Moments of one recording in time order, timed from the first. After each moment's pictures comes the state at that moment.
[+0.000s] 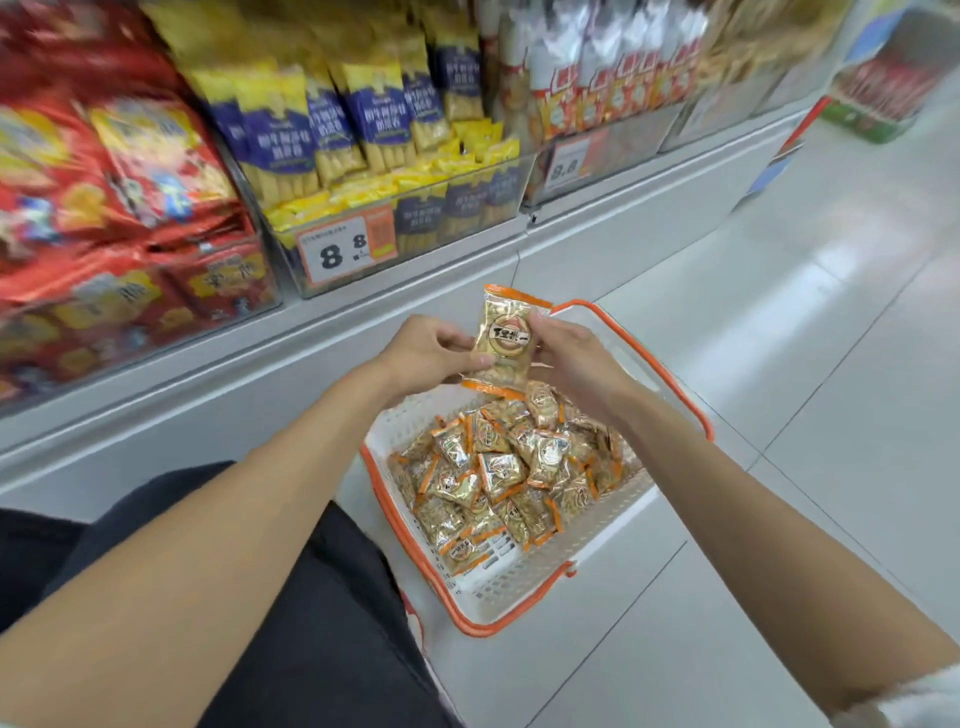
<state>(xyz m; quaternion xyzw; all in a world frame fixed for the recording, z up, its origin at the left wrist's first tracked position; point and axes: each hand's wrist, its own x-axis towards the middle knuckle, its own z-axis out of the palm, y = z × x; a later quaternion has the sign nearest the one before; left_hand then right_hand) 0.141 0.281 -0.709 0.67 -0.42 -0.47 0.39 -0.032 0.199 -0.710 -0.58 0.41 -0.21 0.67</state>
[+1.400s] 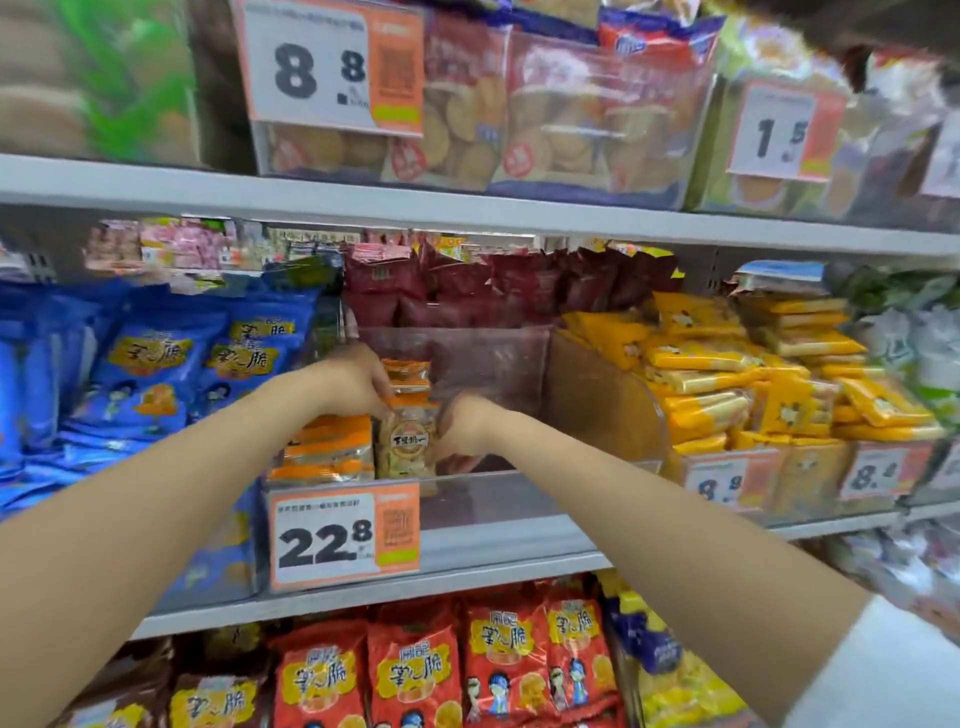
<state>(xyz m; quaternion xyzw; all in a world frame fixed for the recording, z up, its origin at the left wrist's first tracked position) 0.562 0.406 -0.364 0.91 -0.40 0.01 0.13 0.463 0.269 -0.407 -0.95 0.19 -0.01 0.27</state>
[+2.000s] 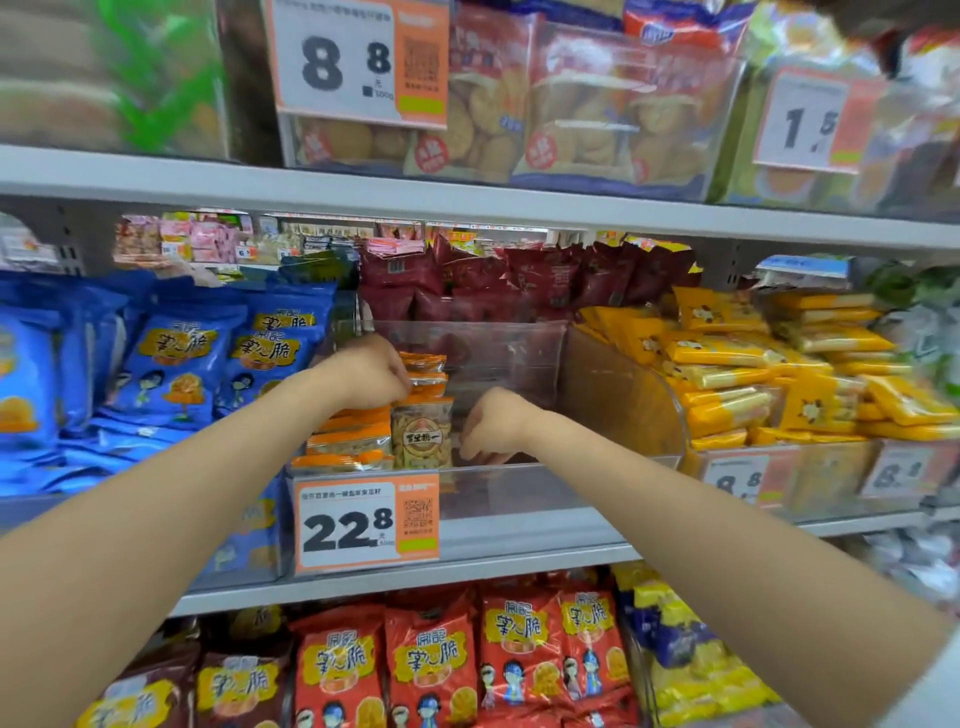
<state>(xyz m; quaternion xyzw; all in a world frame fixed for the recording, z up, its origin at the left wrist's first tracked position) 0.549 0.415 -0.362 0.90 -0.38 0.02 0.22 0.440 0.270 -0.402 -0.94 0.21 -0.03 0.26</state>
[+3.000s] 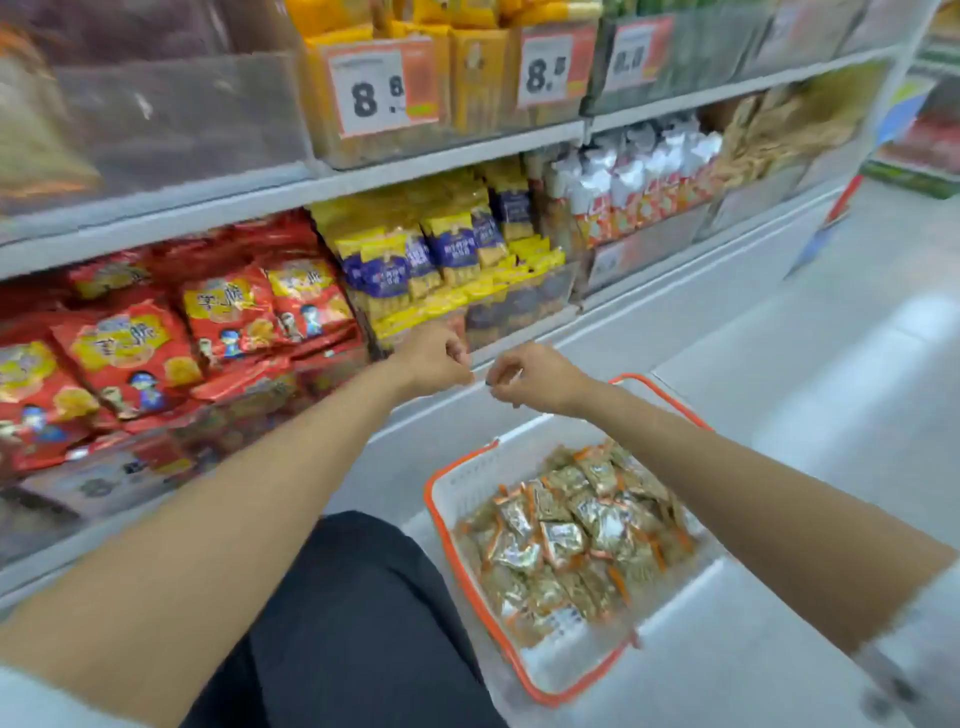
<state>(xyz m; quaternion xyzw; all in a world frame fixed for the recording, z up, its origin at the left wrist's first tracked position) 0.204 0.284 -0.631 0.78 -0.54 -0.25 0.22 0.052 0.195 -0.662 -0.87 0.33 -0.08 0.36</state>
